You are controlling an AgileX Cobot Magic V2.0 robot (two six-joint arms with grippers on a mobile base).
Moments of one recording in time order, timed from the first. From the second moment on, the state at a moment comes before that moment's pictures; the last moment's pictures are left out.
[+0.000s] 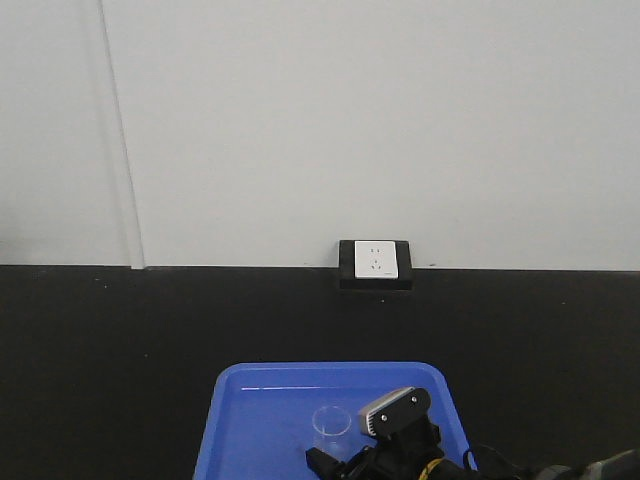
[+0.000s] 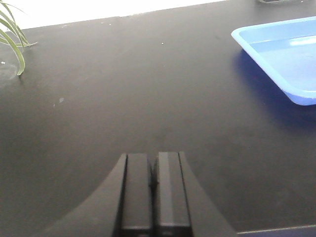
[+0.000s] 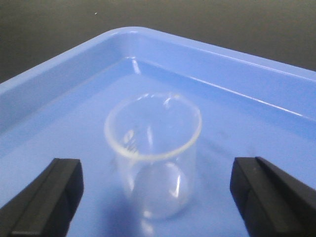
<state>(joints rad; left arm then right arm) -0.04 -0.02 0.03 0.06 0.37 0.02 0.37 2.14 -0.95 -0.42 -0.78 0.31</state>
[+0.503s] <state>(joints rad) -0.04 -0.02 0.03 0.06 0.37 0.02 0.37 2.26 -1.11 -0.45 -0.79 0.38</state>
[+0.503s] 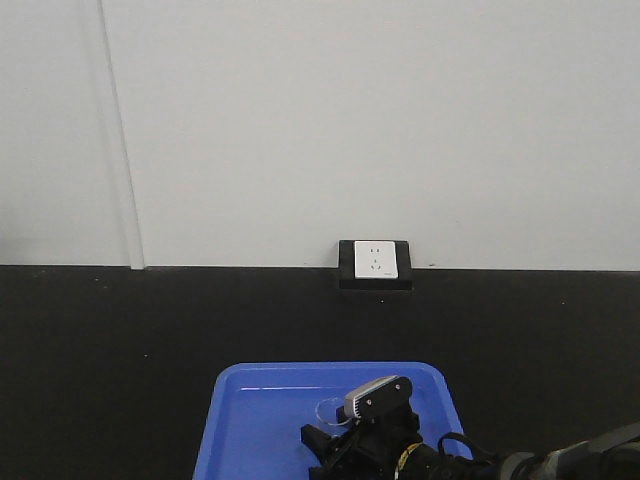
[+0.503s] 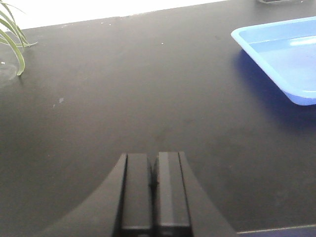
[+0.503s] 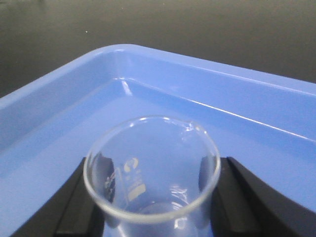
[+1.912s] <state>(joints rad) -0.04 -0.02 0.03 0.06 0.37 0.02 0.37 0.43 -0.33 -0.44 -0.06 0.38</state>
